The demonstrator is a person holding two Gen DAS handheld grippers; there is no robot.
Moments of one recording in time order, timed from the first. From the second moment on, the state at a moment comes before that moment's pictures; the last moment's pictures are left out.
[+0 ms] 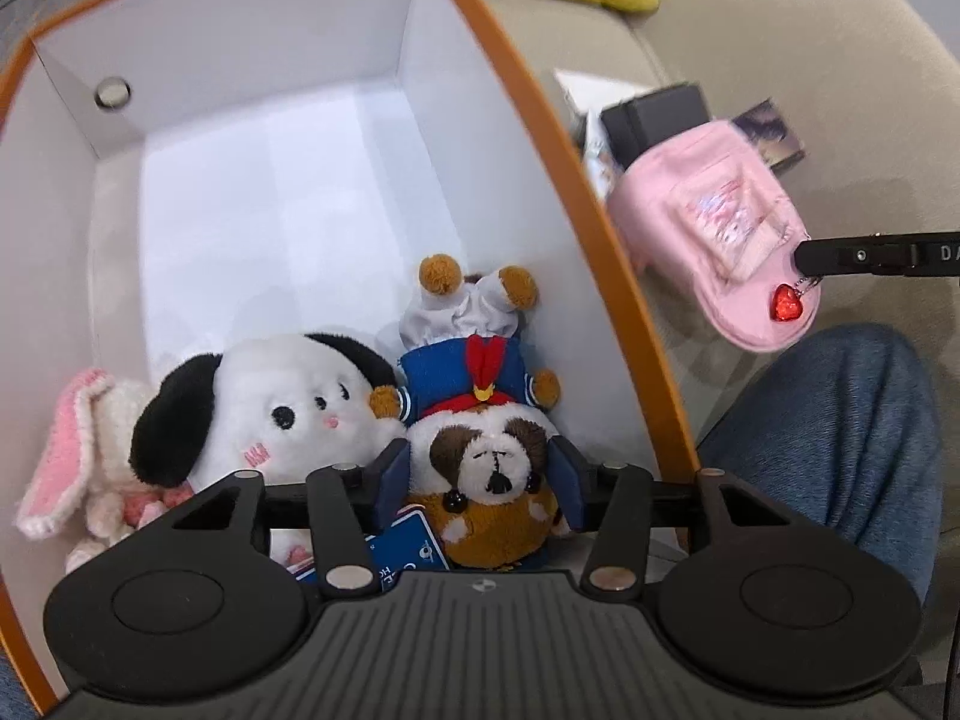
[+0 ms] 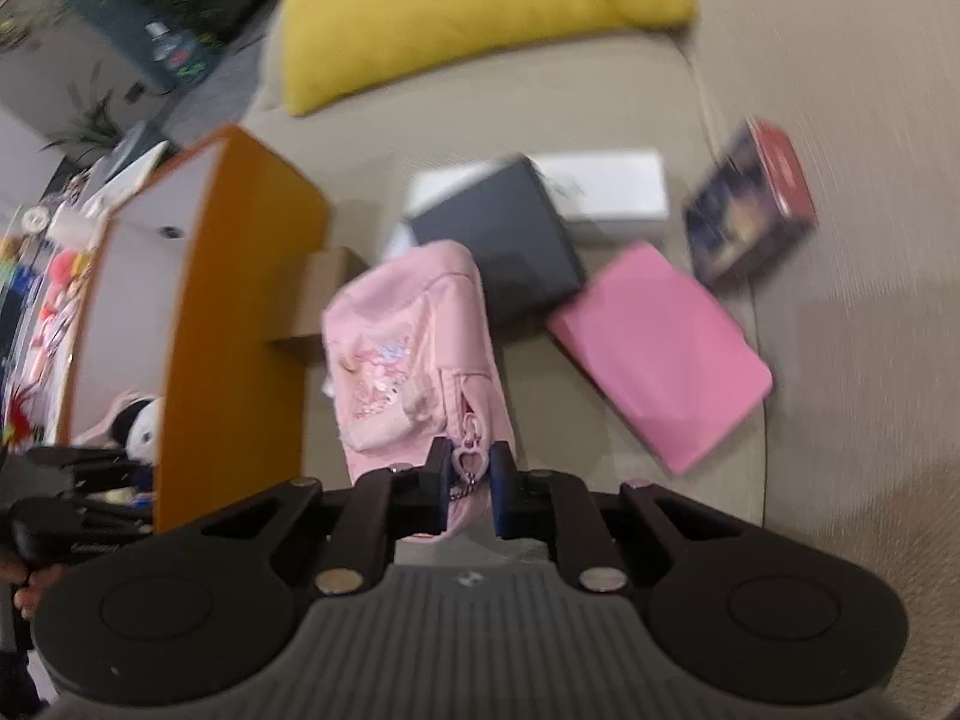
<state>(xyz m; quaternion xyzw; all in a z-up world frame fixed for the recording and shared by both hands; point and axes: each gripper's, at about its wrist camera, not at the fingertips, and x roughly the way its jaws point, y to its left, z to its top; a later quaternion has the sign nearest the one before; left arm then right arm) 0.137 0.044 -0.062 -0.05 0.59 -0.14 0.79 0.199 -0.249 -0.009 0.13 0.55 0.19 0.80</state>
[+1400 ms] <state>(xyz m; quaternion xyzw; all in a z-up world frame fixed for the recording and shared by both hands) 0.075 0.111 0.055 -0.05 0.37 -0.13 0.92 0.190 -0.071 0.154 0.00 0.43 0.35 0.84</state>
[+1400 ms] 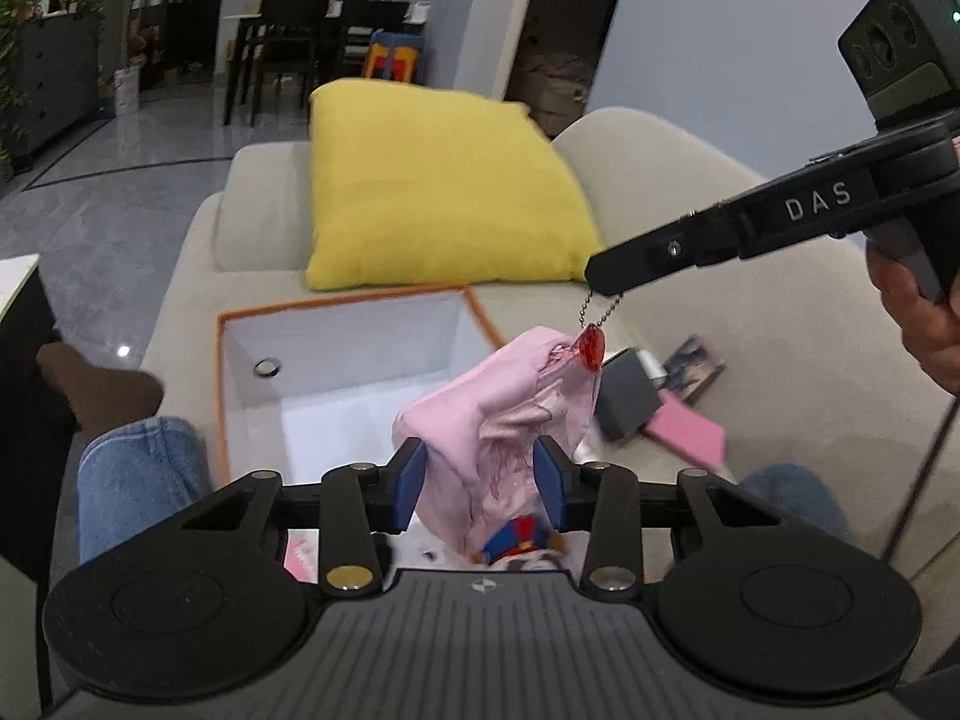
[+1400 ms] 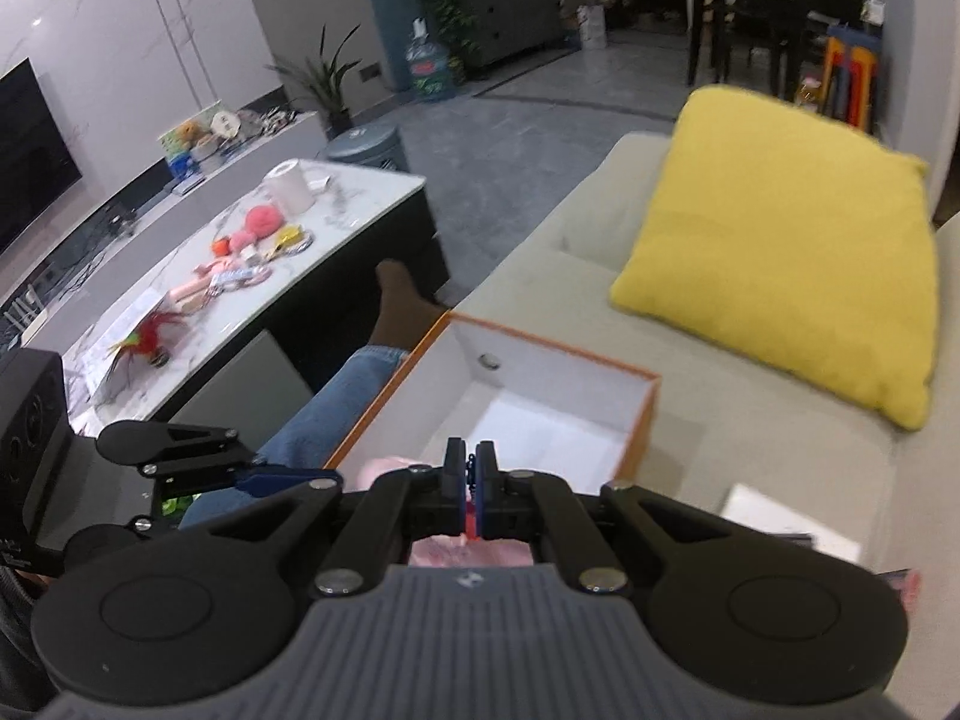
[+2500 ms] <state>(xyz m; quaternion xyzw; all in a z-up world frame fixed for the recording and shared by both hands) 0.177 0.100 -0.068 -0.03 0.50 -0.12 0.86 0.290 -0.006 0.022 -0.04 0.57 0.31 0.76</state>
